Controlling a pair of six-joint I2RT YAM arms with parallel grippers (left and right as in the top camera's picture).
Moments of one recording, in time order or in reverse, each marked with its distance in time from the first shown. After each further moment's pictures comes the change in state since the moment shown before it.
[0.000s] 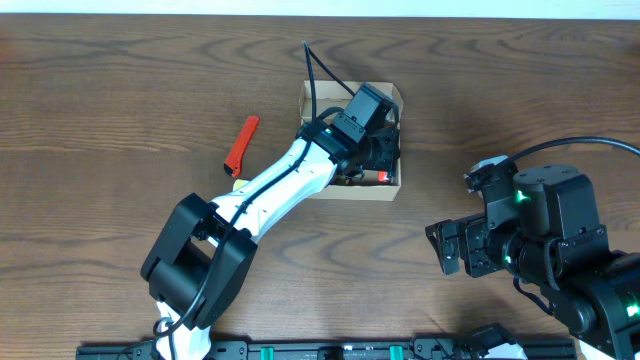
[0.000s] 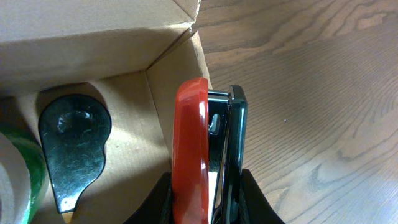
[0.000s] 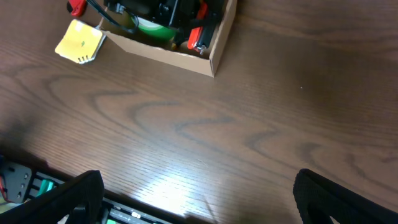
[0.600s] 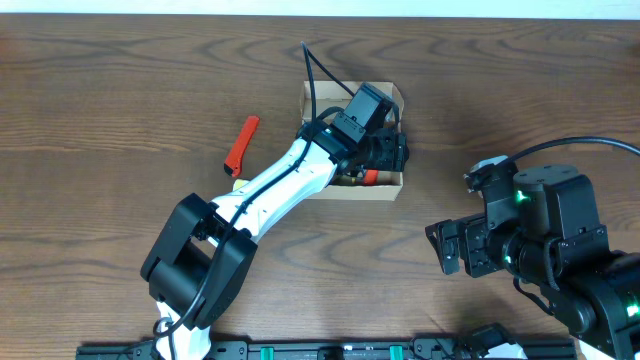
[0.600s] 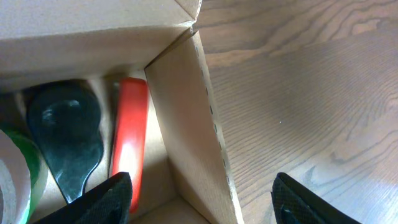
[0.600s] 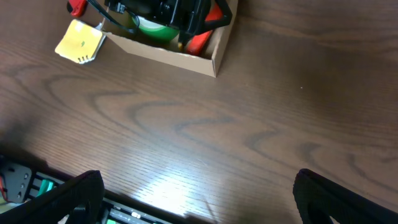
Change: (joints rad) left arm 0.001 0.000 0.000 0.004 0.008 -0.024; right arm 0.000 0.000 0.000 0.000 0.000 0.000
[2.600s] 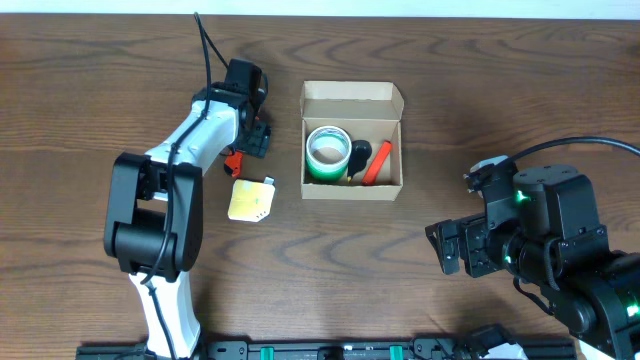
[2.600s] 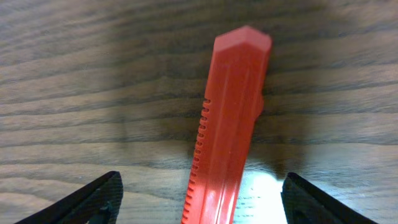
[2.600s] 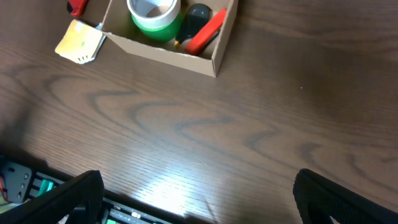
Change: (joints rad) left arm 0.488 0.110 -0.051 -0.240 -0.427 0.634; right arm 0.000 0.000 0.000 0.000 0.000 0.000
